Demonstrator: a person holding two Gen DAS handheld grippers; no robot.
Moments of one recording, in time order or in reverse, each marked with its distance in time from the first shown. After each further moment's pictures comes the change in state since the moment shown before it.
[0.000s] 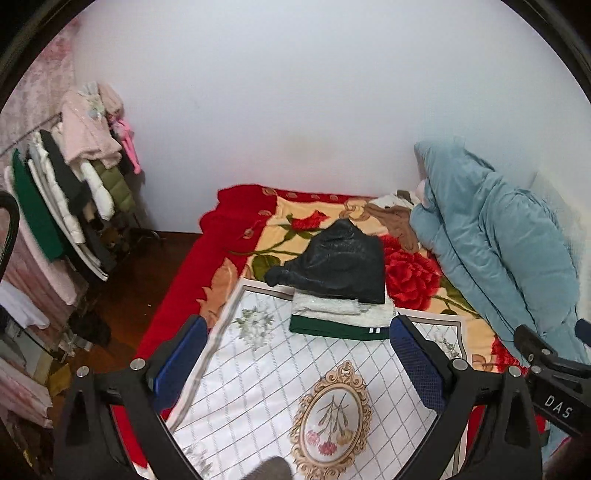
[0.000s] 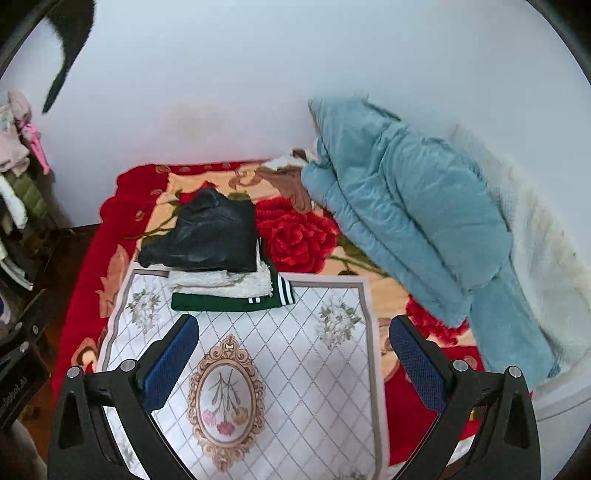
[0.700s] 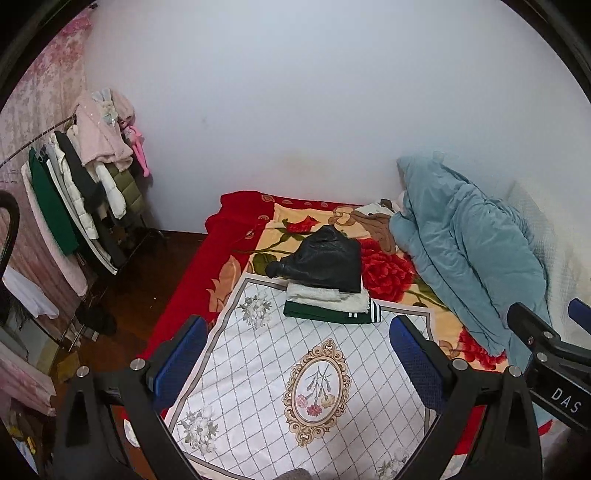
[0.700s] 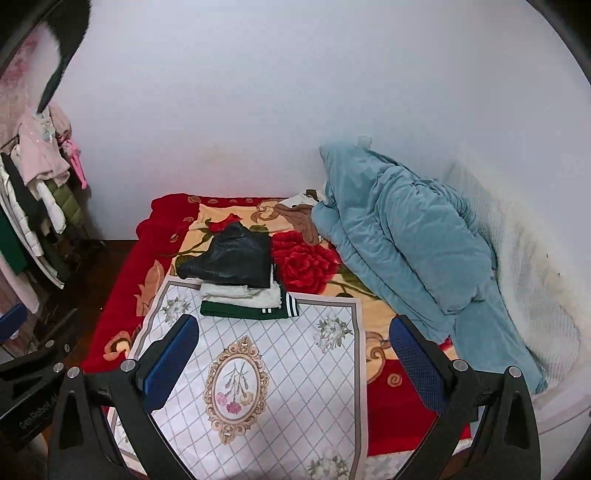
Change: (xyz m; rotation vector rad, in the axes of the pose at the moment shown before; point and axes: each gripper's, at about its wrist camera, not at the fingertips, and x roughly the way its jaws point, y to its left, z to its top) left arm -0.137 0.004 -0.014 -0.022 -0.011 -0.033; right arm -0.196 -0.053 -0.028 -0.031 -0.119 0.081
